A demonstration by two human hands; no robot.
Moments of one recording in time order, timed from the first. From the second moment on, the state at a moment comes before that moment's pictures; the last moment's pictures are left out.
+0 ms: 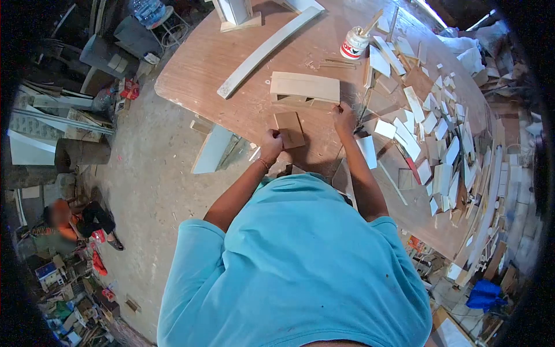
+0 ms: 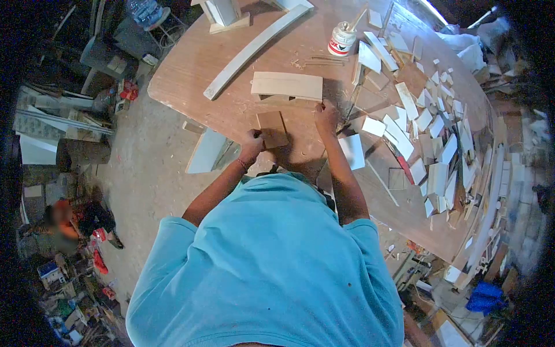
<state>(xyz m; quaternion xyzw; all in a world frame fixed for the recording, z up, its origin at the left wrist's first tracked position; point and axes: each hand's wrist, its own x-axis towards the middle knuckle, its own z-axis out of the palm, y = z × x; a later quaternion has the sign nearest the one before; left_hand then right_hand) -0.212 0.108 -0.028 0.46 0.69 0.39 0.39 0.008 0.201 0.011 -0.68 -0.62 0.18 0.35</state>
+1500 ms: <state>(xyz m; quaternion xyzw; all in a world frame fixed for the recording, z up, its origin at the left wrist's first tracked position) -0.225 0.172 -0.032 0.19 0.48 0.68 0.52 0.017 0.201 0.024 -0.63 -0.63 0.25 0.38</state>
